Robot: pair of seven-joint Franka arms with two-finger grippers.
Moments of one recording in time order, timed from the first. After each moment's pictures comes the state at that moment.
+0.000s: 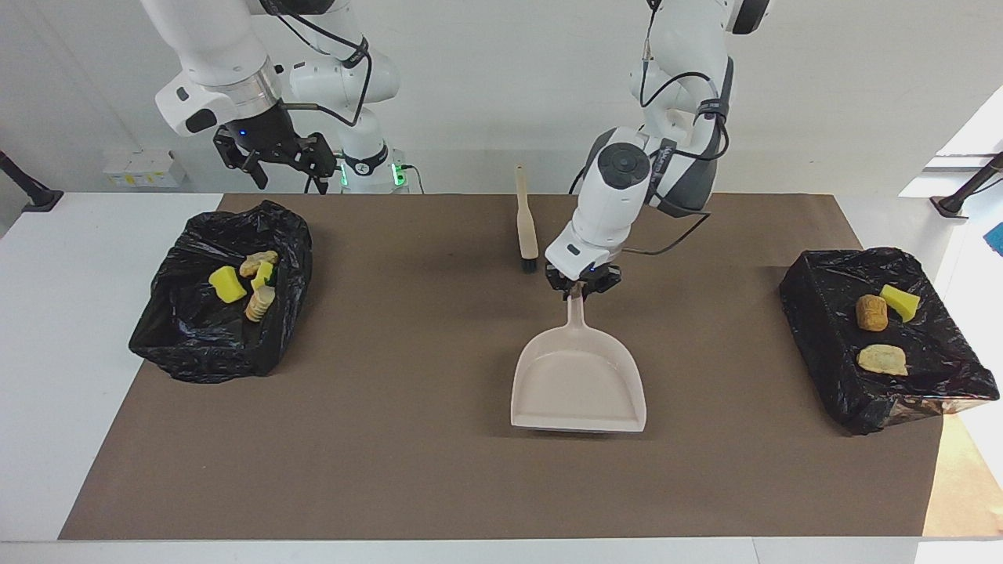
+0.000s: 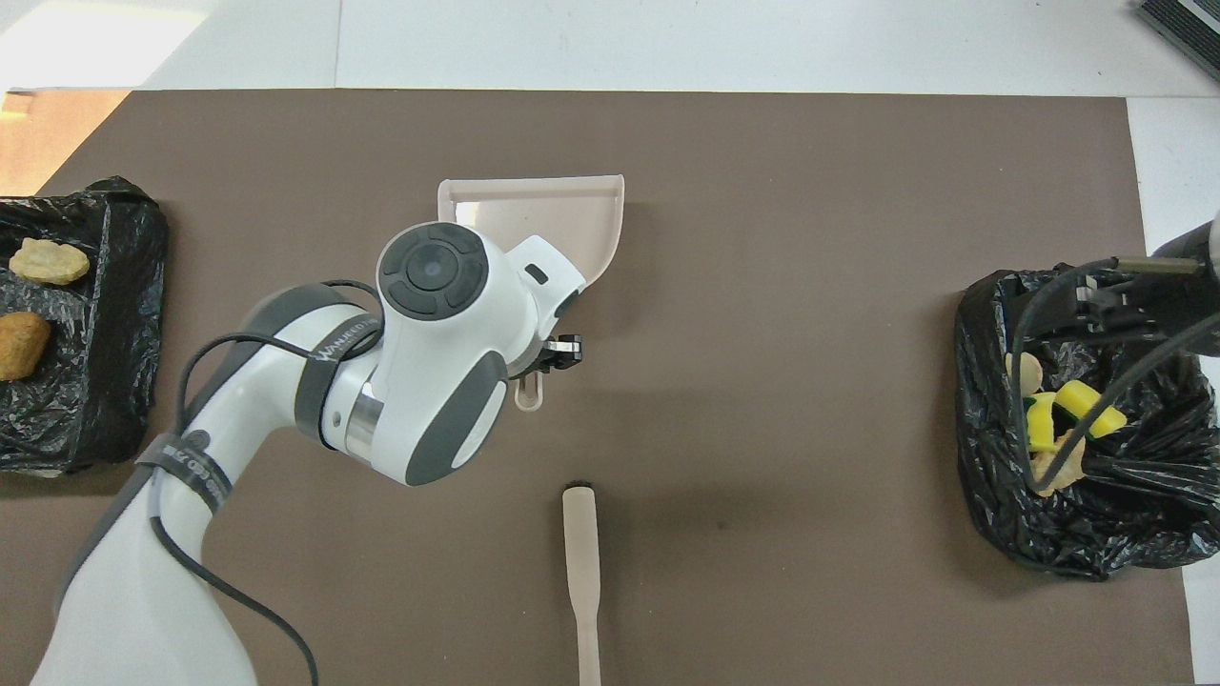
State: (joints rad) left arm -0.52 0.28 -0.08 -1.79 -0.09 2.09 -0.53; right arm 0.15 0.04 -0.08 -1.42 0.01 1.34 0.19
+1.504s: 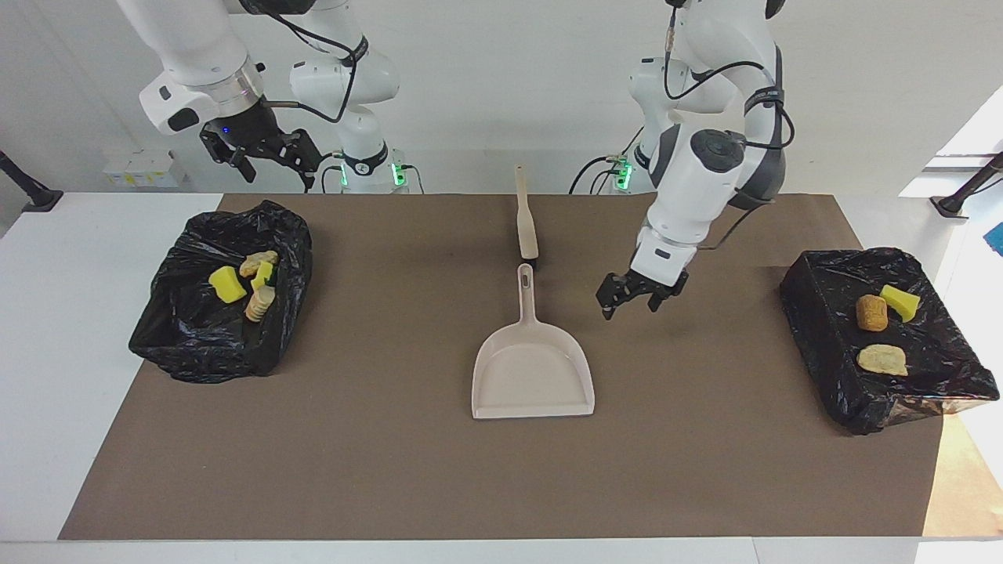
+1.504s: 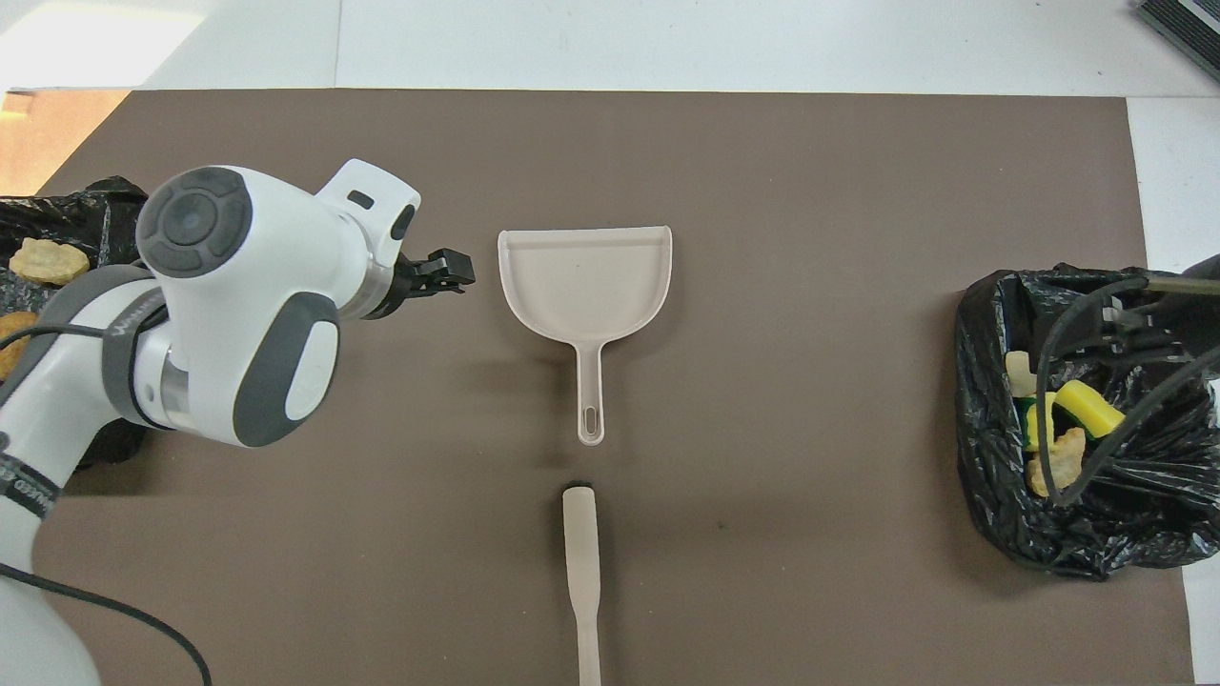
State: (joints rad) left arm -0.30 0.19 -0.04 -1.82 -0.10 2.15 -0.46; right arm 0.12 0.01 -0.08 -1.47 0.01 1.34 0.18
